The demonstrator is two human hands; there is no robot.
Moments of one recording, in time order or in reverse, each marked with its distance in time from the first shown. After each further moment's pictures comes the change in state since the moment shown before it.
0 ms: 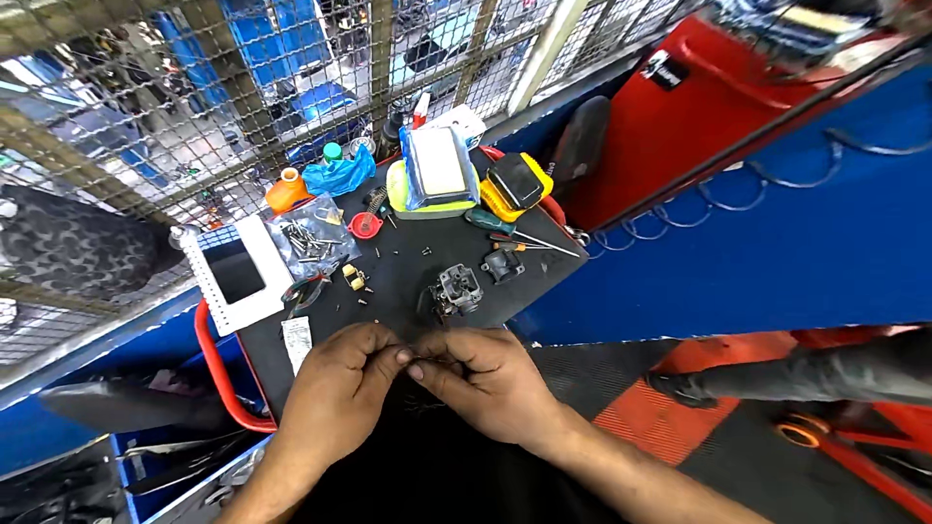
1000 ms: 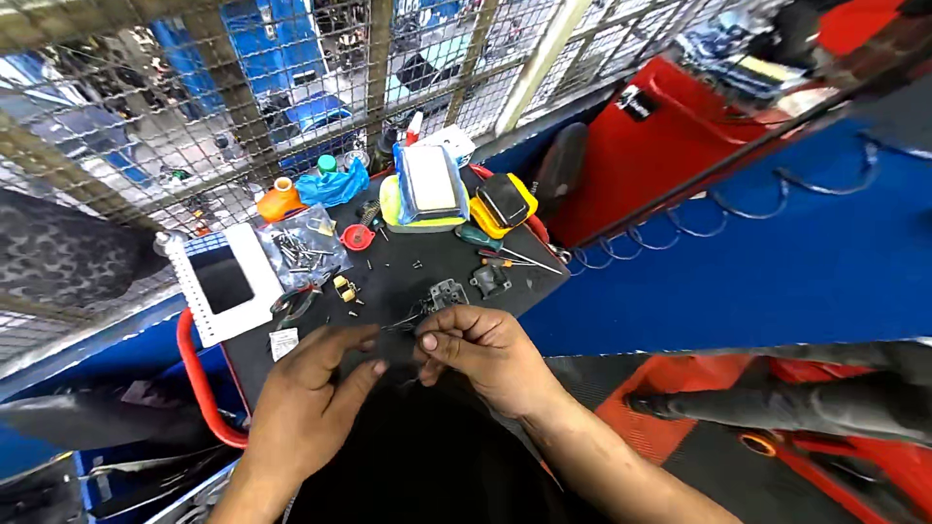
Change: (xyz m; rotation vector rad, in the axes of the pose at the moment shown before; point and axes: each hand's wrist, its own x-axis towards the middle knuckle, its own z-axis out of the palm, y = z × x) left_hand 0.002 -0.014 -0.012 -0.020 0.131 0.089; right_hand 0.022 0.003 -0.017 0.604 -0.001 0.371
